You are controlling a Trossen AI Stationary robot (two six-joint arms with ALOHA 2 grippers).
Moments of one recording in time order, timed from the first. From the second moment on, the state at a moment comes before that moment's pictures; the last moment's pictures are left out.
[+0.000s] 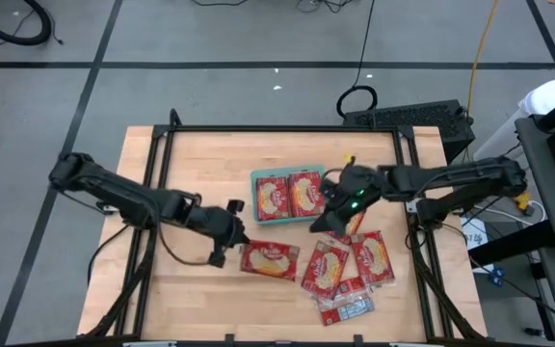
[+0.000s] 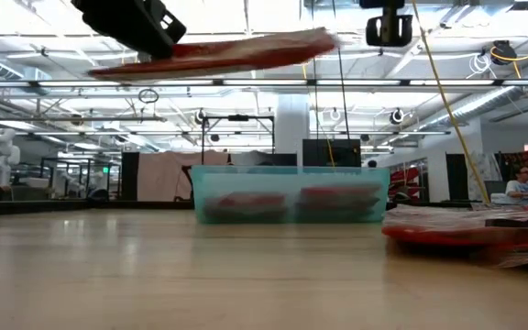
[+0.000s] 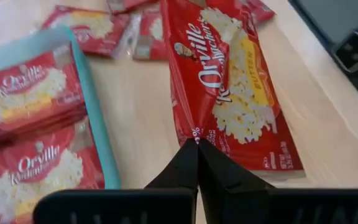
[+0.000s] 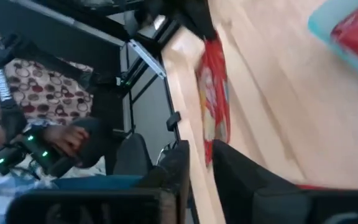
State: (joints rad) left arm -0.29 1.31 0.93 -0.37 -0.03 0.06; right arm 0.06 1.24 1.04 -0.35 -0.37 0.91
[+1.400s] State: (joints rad) left arm -0.08 1.16 0.93 -0.55 -0.01 0.46; right arm -0.03 1.80 1.41 -0.38 -0.42 0.56
